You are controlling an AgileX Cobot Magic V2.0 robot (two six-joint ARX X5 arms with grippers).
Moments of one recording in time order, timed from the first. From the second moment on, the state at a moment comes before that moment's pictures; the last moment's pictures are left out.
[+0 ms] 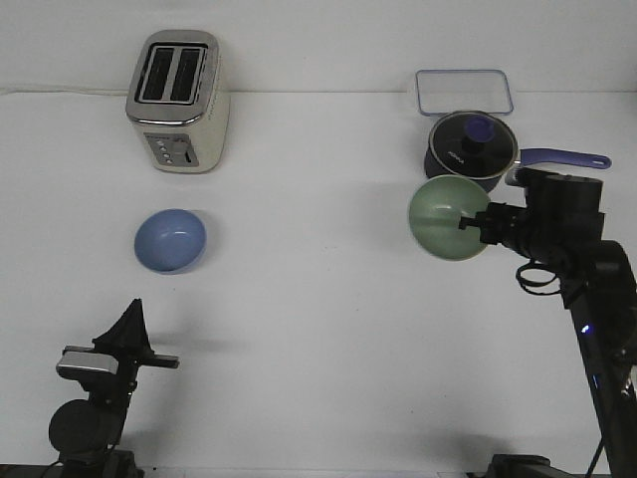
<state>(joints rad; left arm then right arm) -0.10 0.01 0.03 0.22 -0.03 0.01 0.00 1.31 1.33 -0.77 -0.31 0.21</state>
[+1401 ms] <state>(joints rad) -0.10 0.01 0.03 0.22 -0.03 0.01 0.65 1.45 0.94 -0.55 -0.19 0.32</state>
